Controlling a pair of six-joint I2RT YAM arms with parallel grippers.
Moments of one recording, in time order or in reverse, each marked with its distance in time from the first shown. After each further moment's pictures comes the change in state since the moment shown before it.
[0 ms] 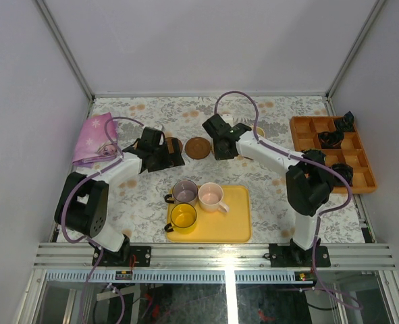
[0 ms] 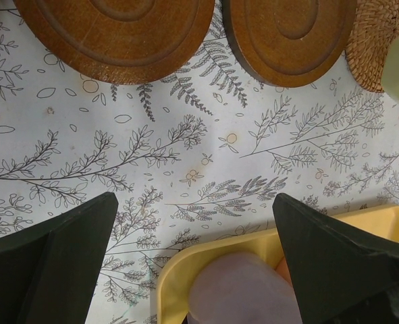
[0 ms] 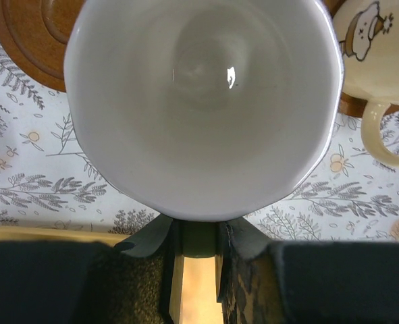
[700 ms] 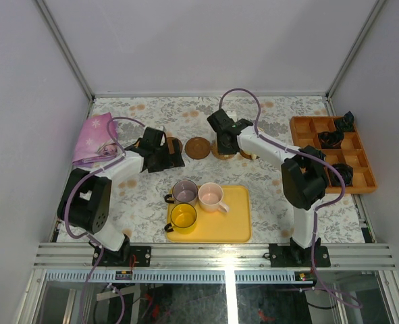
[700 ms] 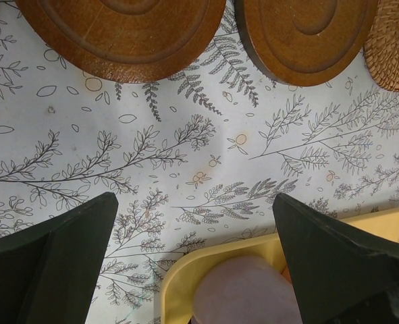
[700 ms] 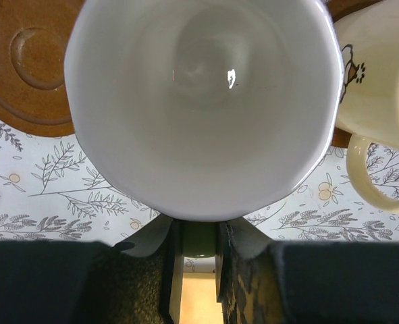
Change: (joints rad) left arm 0.000 0.035 0.014 -0.016 -0.006 0.004; right arm -0.070 0.079 0.044 0.034 -0.024 -0.023
